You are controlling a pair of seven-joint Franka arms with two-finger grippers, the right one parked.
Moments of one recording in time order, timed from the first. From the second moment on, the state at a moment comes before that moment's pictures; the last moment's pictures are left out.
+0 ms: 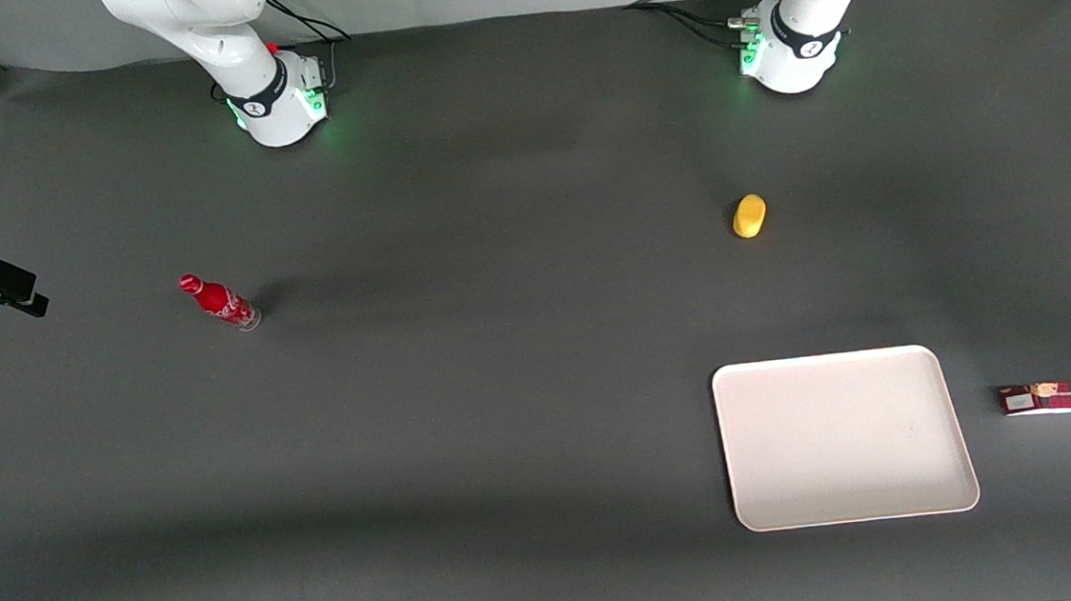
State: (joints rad) arm 0.15 0.35 0.26 -1.49 -0.03 1.94 1.61
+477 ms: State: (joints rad) arm 0.20 0.62 0.26 -1.37 -0.10 2.16 1.89
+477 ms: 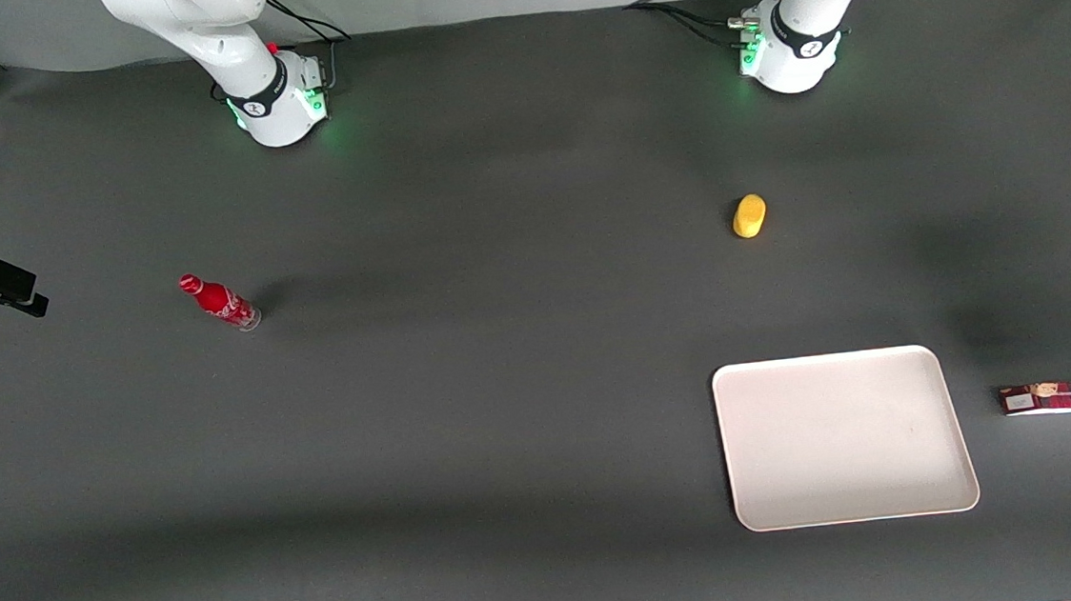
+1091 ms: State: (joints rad) arm 0.22 0.90 0.26 -1.21 -0.20 2.24 2.00
